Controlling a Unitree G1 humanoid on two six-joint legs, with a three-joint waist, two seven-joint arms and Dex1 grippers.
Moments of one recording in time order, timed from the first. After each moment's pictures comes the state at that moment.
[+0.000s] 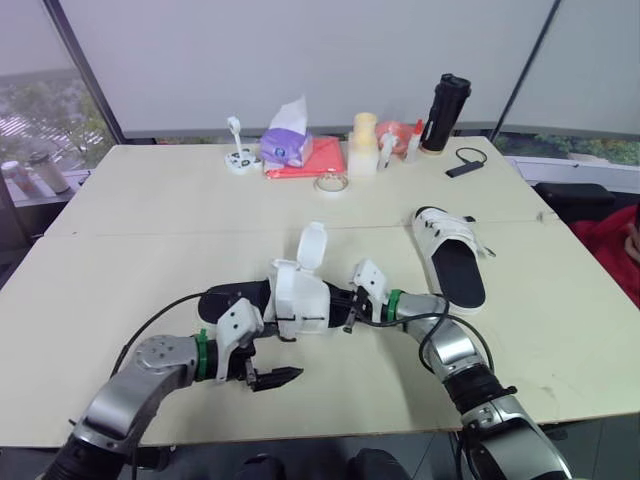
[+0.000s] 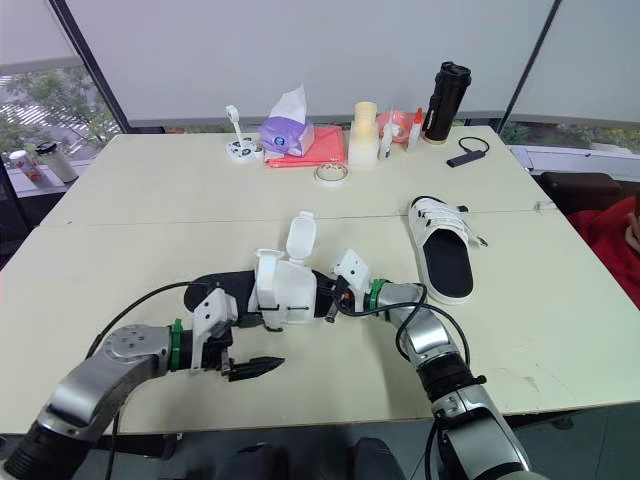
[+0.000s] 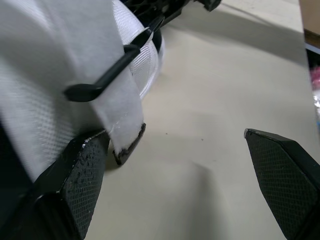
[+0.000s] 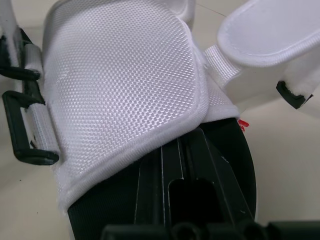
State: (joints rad) left arm -0.11 0.64 -0.16 -0.30 -0.38 0.49 -0.92; right arm -0.51 -0.27 0.23 0.38 0.13 0.08 0.90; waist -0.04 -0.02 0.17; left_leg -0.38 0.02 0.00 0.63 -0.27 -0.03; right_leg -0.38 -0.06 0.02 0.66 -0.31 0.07
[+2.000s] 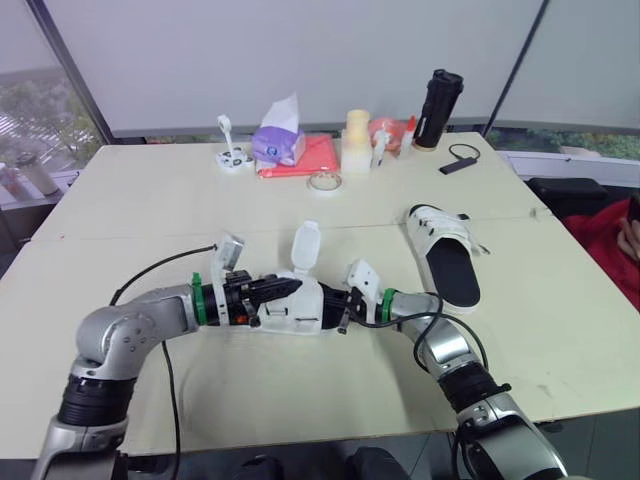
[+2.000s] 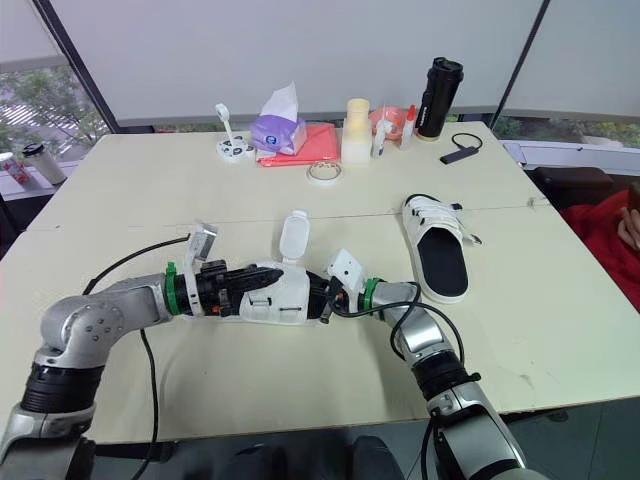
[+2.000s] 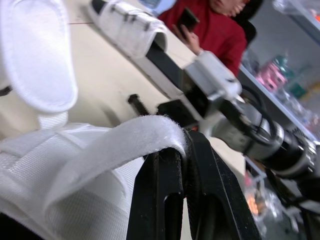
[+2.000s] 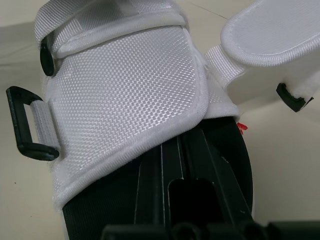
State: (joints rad) left arm -0.41 0.54 0.09 -0.18 -0.95 1.00 -0.67; right arm -0.53 -0.26 0.25 0.39 0.13 0.06 0.91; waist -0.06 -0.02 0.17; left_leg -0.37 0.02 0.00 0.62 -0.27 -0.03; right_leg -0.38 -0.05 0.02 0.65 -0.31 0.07
